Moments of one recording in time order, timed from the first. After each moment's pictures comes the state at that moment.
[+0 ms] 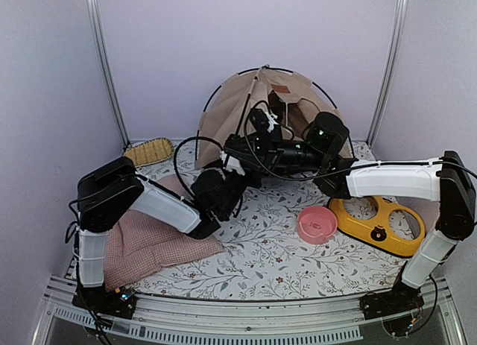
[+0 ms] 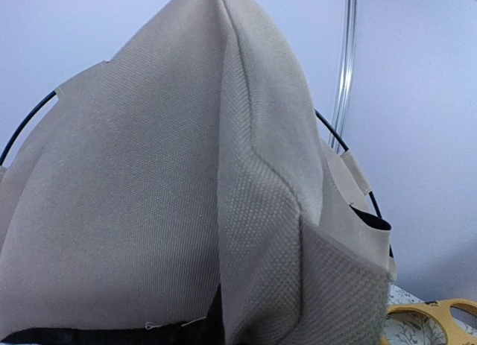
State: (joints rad) left arm -1.00 2.10 1.13 1.30 -0.51 -0.03; right arm 0.84 1.67 1.15 0.81 -0.77 1.47
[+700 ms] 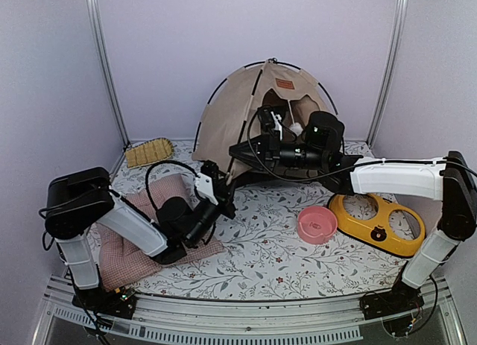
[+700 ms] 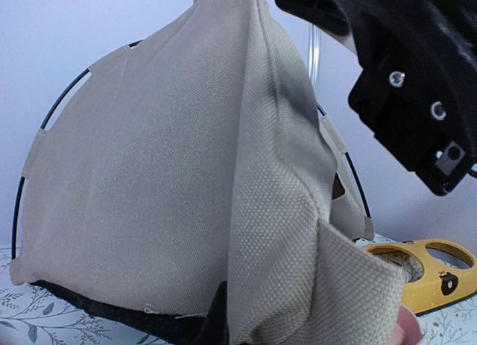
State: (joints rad) left arm -1.08 1.87 0.66 1.49 -0.48 0.03; right arm 0.81 1.65 1.15 0.58 -0.69 1.13
